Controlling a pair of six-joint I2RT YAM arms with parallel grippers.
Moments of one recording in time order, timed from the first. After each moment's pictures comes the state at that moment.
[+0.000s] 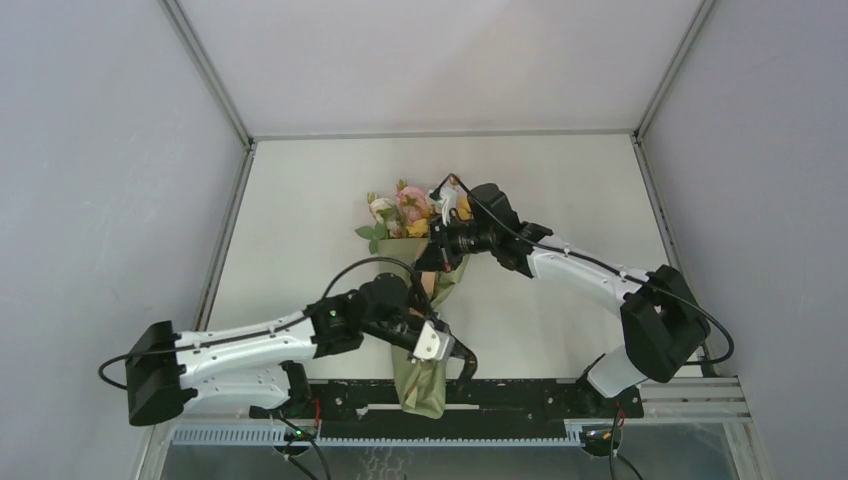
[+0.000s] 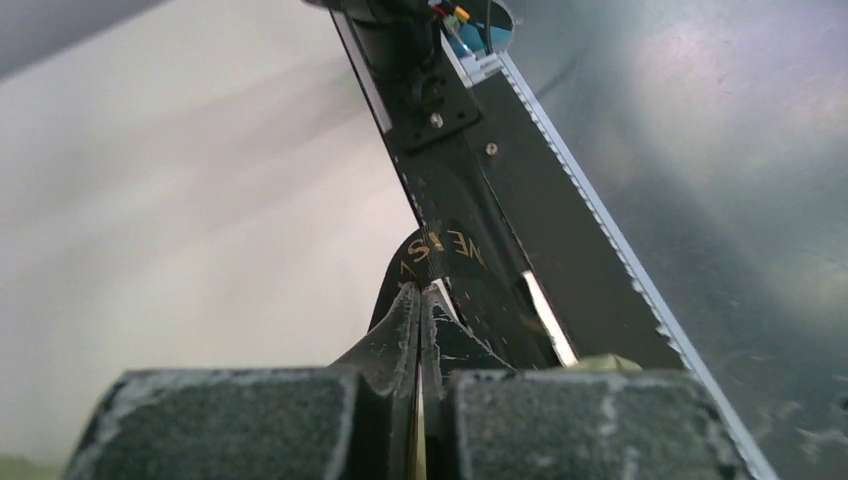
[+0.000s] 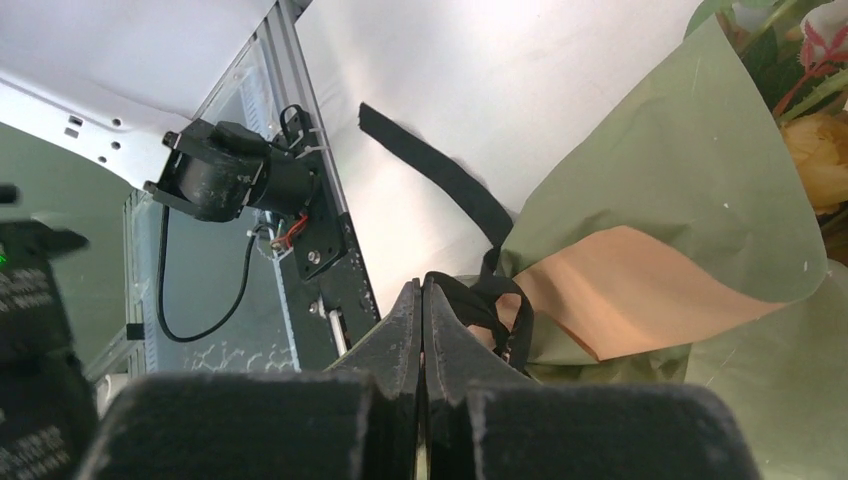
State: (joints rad) left arm -1.13 1.05 0.68 -0.08 0.70 0.47; right arm 0.70 1.53 1.03 -0.03 -0.72 0.37
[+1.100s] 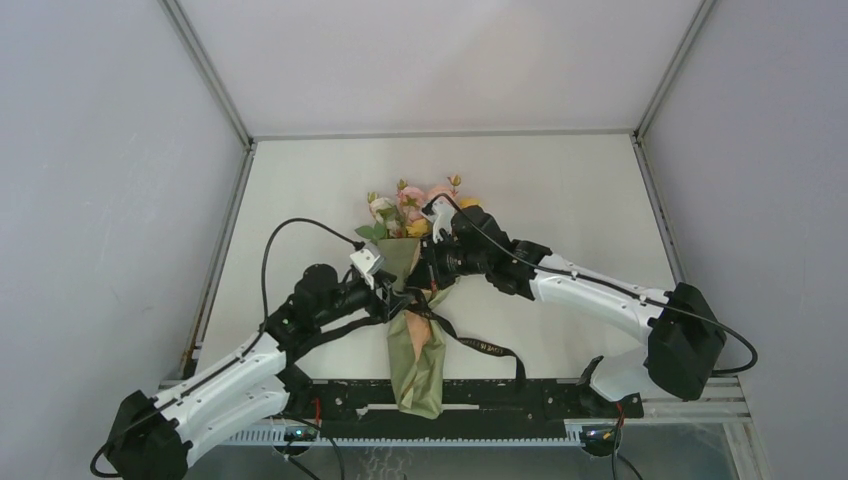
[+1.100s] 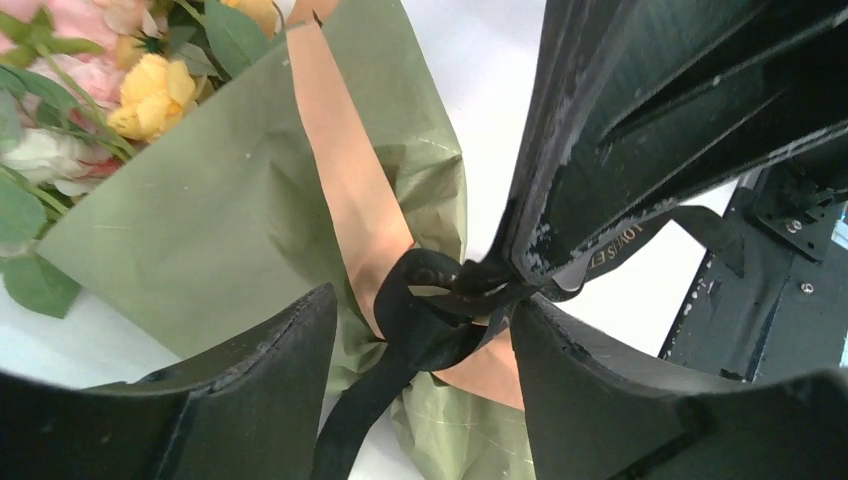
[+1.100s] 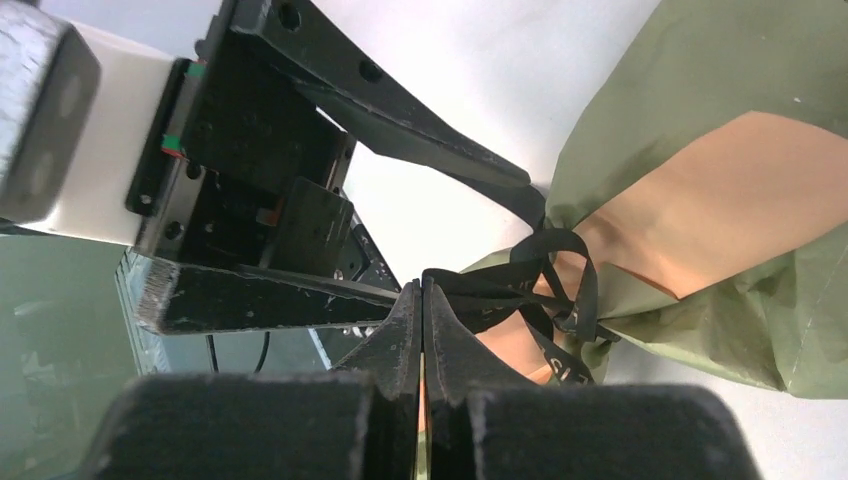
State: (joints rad) left arm -0.66 0.76 0.37 0.12 0.30 -0.11; right arm 0.88 1.41 1.03 -0.17 -0.38 0.55
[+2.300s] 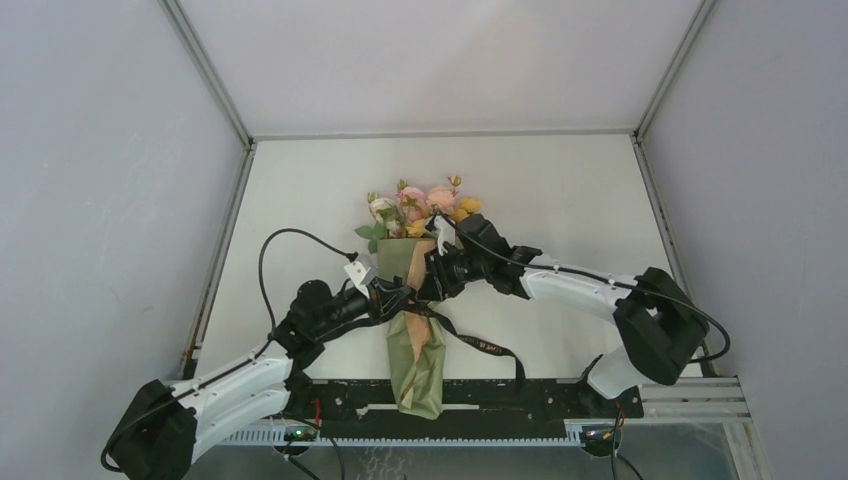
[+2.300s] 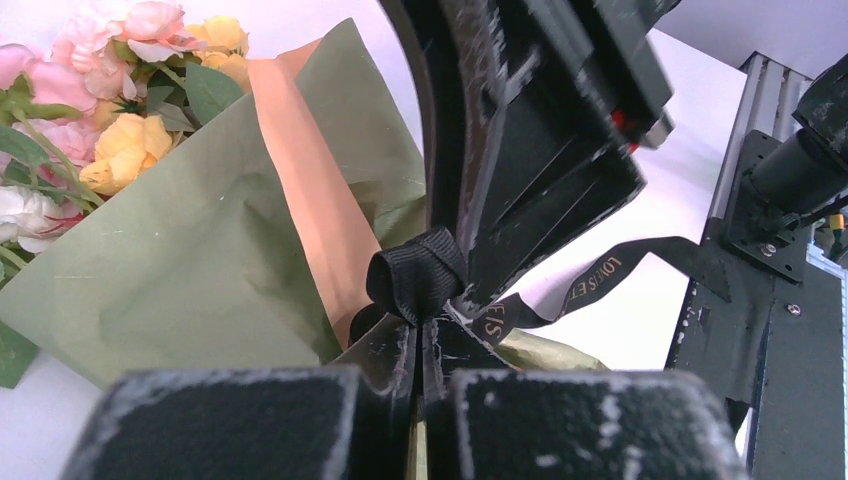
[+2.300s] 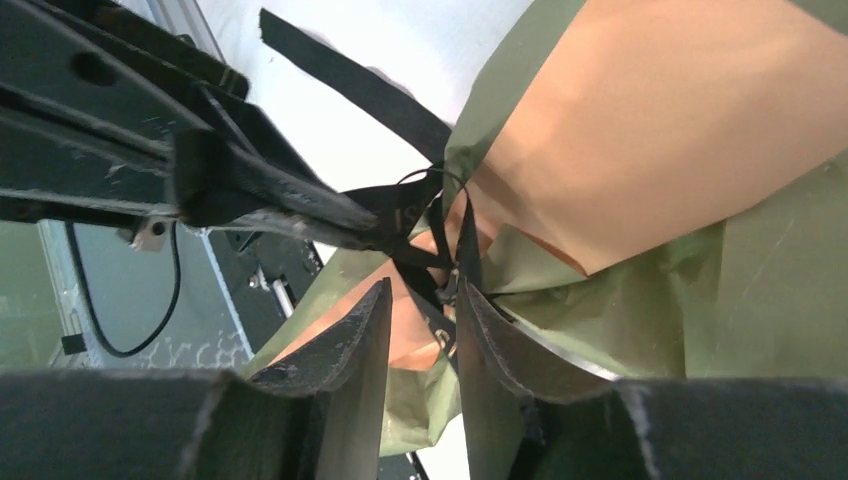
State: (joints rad) left arm -0.64 0.82 0.16 0.57 0.37 -0.16; right arm 0.80 1.49 0.89 -0.08 -0.51 0.39
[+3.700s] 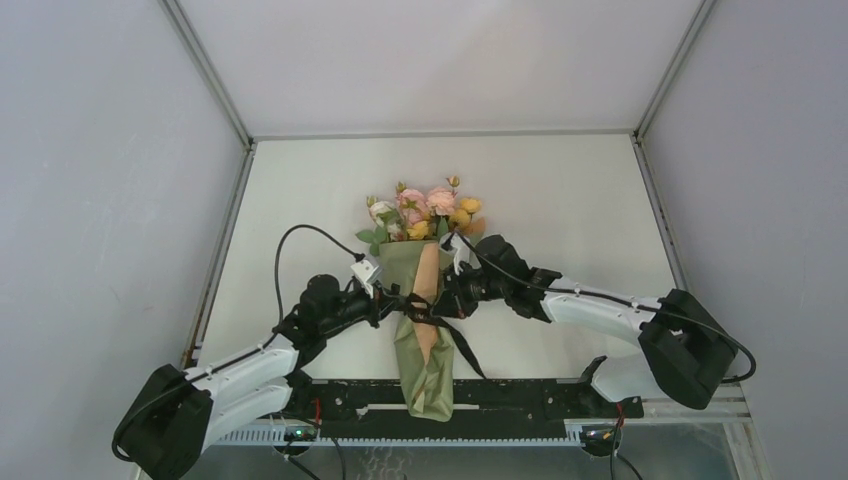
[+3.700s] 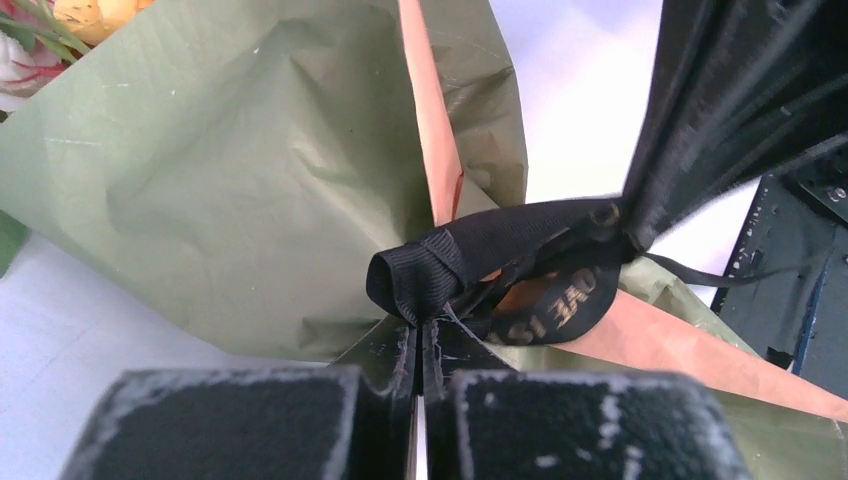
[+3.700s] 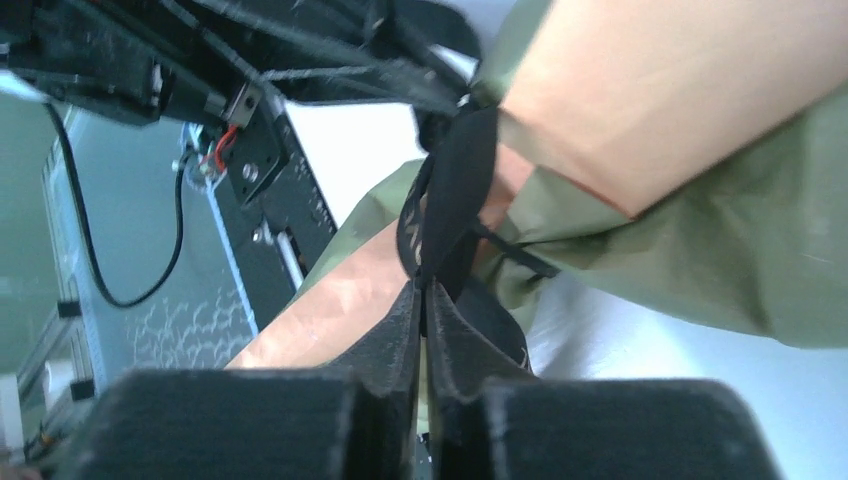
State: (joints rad) left arm -0.58 0.92 0.16 0.45 0.39 -0.15; right arm 0.81 1.34 0.67 0.05 -0.52 0.40
